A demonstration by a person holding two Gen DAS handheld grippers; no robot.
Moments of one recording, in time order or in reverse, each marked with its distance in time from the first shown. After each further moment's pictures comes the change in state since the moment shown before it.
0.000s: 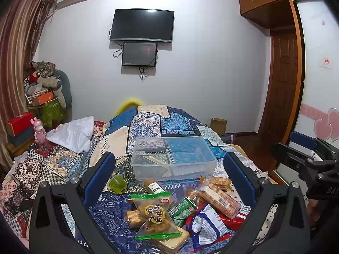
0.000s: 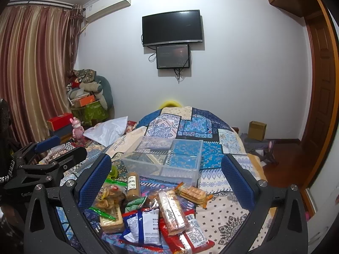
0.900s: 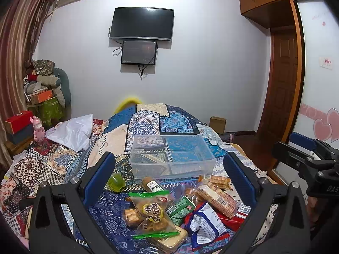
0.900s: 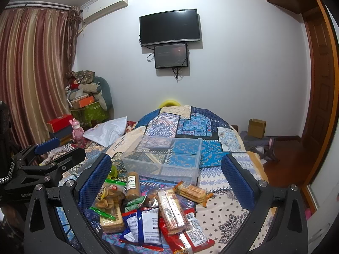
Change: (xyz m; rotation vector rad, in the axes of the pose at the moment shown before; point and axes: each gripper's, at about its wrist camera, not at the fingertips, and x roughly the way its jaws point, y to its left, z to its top) left arm 0.002 0.000 -0.002 -0.003 0.011 -0.004; right arm -0.001 0.000 -0.004 0.013 0.002 -0.002
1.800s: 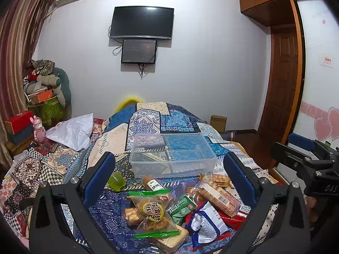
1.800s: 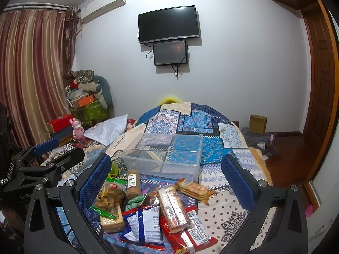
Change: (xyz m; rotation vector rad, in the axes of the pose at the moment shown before) left arm 0.003 -0.002 -0.003 0.004 0.007 0.006; right arm 0.006 -0.004 -0.005 0.027 0.016 0.007
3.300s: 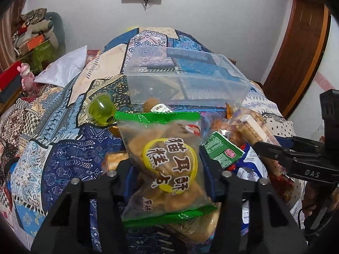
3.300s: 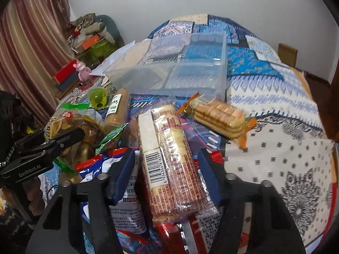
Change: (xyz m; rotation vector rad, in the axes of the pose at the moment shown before) left arm 0.121 0.035 -0.099 -0.061 0.444 -0.007; right arm 0.125 -0.037 -0.092 0.089 0.516 0.196
